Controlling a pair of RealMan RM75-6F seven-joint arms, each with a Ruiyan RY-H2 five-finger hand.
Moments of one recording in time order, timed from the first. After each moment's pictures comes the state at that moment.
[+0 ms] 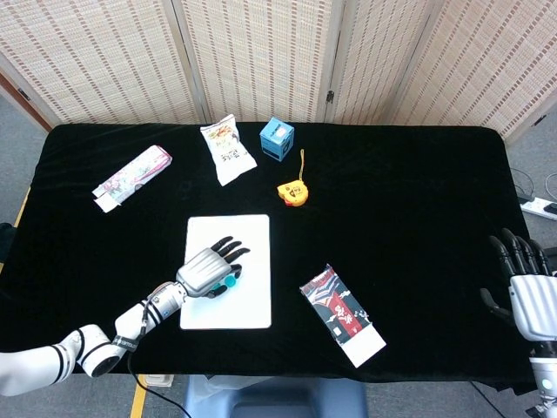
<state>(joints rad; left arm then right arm) -0.83 -1.50 -0.04 -1.35 1.56 0.84 0.05 0.07 -1.05 0.09 -1.67 -1.48 1.49 -0.07</state>
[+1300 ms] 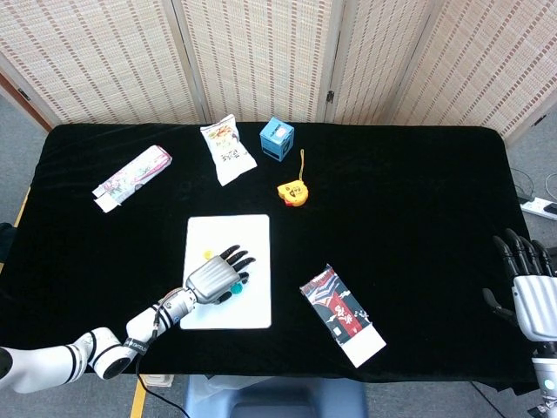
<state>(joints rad) -0.86 -1.55 -0.02 -1.35 1.49 0.79 0.19 0.07 -1.06 0.09 -1.65 -1.47 1.50 -0.06</state>
